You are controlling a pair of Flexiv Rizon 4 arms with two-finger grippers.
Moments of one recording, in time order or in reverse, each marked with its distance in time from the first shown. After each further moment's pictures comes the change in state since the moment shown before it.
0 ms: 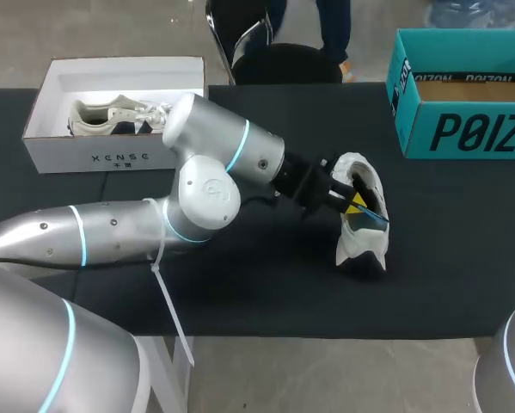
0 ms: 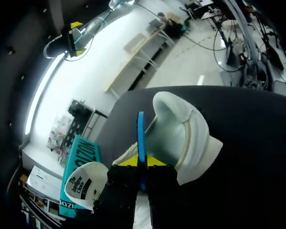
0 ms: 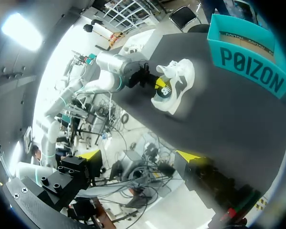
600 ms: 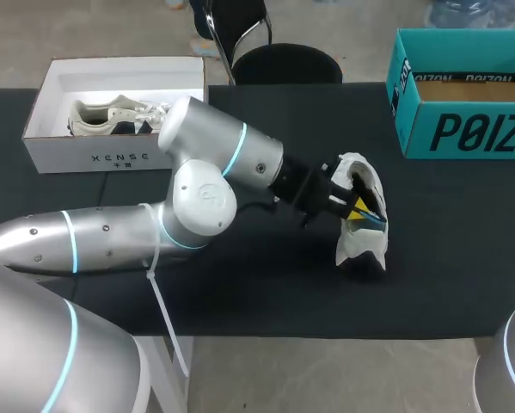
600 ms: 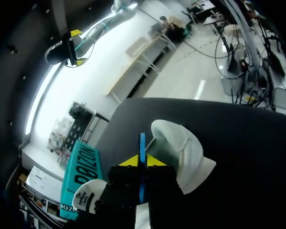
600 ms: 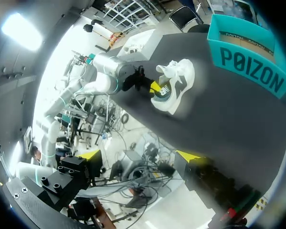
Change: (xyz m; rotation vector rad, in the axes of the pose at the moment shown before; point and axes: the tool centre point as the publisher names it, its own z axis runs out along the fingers) left arm 0.004 -0.030 -0.006 0.030 -0.008 -0.018; right arm 0.000 0.000 0.000 0.000 0.000 0.000
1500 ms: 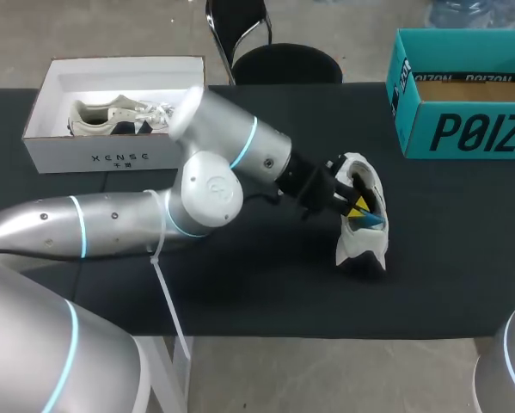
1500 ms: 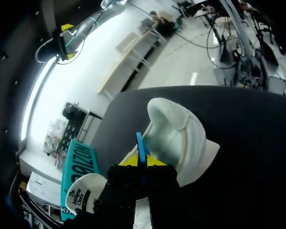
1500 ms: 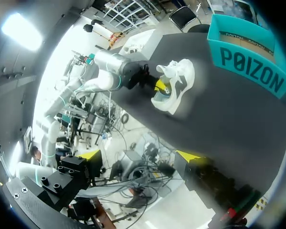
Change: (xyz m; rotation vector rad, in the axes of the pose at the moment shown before) left arm -0.002 0.021 0.009 -0.039 0.067 0.063; right arm 0.000 0.000 0.000 0.000 0.000 0.000
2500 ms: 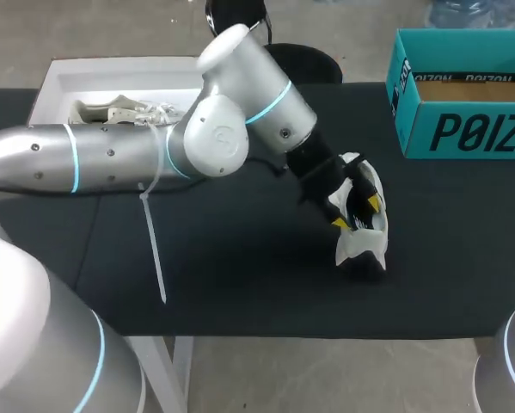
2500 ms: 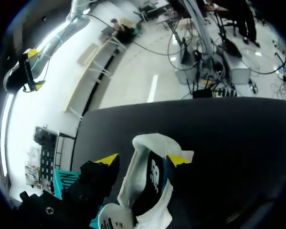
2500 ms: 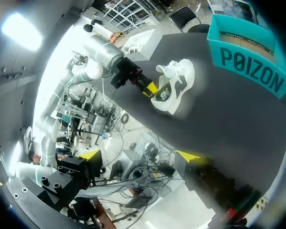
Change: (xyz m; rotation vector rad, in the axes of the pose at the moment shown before) left arm 0.003 -0.040 -0.023 0.049 0.340 0.219; right arm 0.000 0.000 0.000 0.000 0.000 0.000
